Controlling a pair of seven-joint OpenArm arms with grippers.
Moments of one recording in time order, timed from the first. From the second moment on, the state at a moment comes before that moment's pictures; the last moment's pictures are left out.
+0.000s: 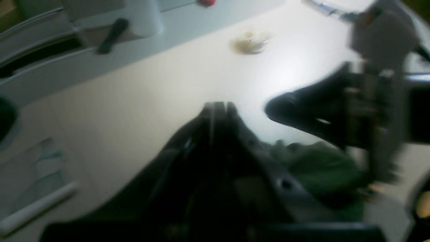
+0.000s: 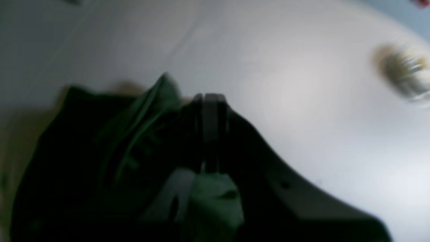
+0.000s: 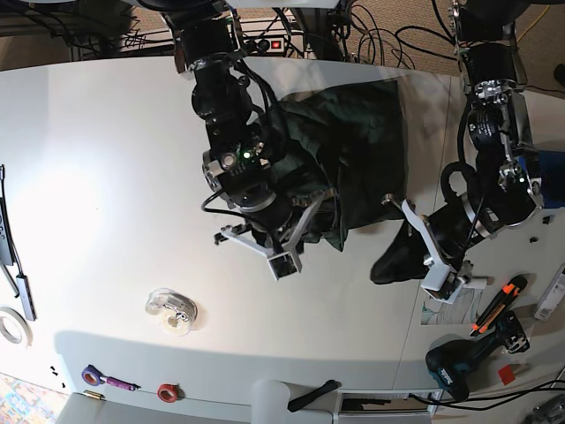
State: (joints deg) left arm -9.7 -14.1 -6.7 106.2 -41.7 -34.6 55.2; right arm 7.1 -5.6 -19.6 104.0 -4.3 6.8 -57.0
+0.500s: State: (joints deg) left arm -9.7 -14.1 -6.8 105.9 -29.2 -27.9 49.2; right arm 7.9 -5.7 -35.8 90.4 -4.0 6.3 -55.6
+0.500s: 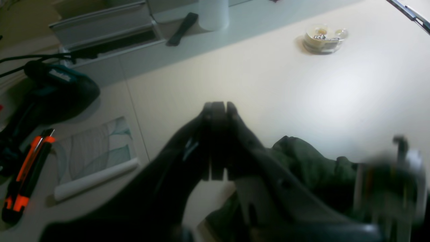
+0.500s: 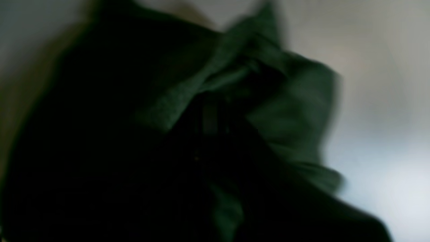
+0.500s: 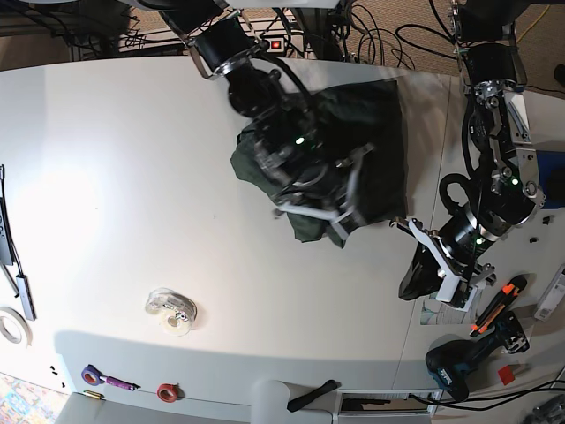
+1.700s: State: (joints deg) left arm -5.2 -16.9 -6.8 105.2 -44.5 -39.5 58.1; right arm 6.7 -2.6 -28.0 109.7 -12.4 5.7 -63.1
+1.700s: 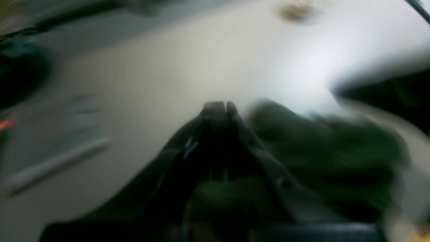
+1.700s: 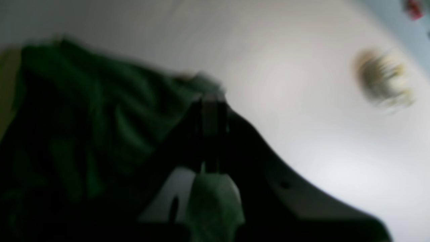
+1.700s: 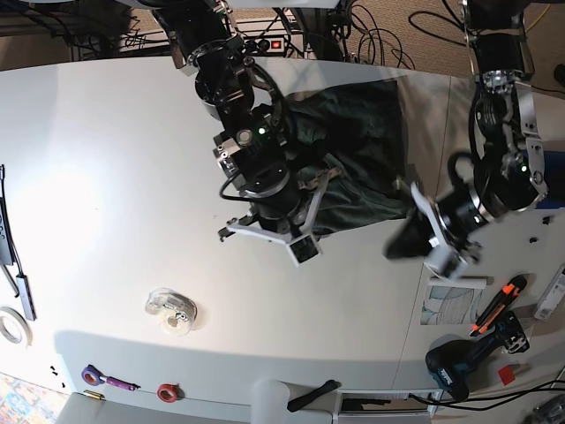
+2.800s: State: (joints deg) left arm 10.0 -17.2 9.3 104.8 -52.0 -40.5 80.9; right arm 28.2 -2.0 -16.8 68.5 14.6 30.2 -62.7
